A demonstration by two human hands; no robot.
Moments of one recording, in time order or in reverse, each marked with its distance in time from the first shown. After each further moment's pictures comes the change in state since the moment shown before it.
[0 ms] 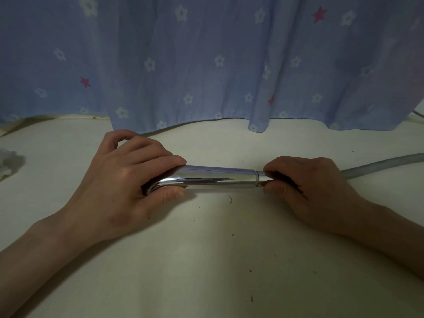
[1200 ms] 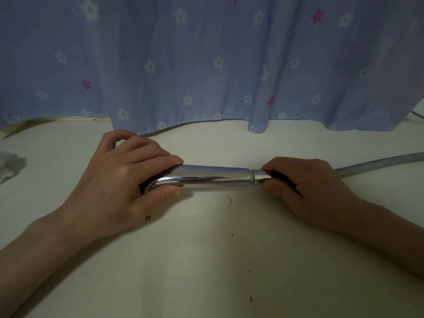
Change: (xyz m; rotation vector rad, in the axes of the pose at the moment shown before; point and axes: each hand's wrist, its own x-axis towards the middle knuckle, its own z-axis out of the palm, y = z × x) left_hand 0.000 -0.005 -0.002 0.005 -0.015 0.004; right_hand 0.002 0.000 0.001 0.042 -0.039 0.081
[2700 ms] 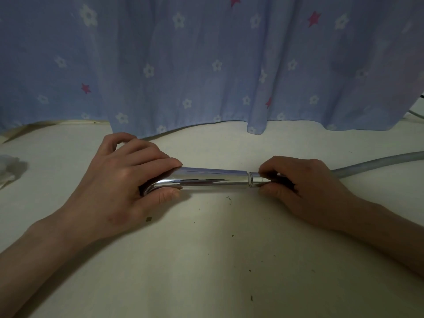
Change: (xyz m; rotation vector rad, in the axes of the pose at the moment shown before) left_hand 0.000 -0.004 0.000 -0.002 -0.017 0.014; right_hand 0.001 0.001 0.000 0.023 0.007 -0.012
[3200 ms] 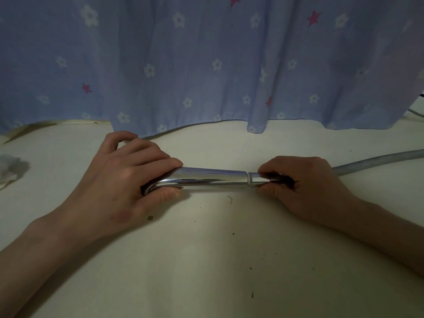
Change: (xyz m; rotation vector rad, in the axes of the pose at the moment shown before) left_hand 0.000 -0.003 -0.001 0.042 -0.023 0.025; right_hand -0.001 0.004 0.004 0.000 0.043 0.025
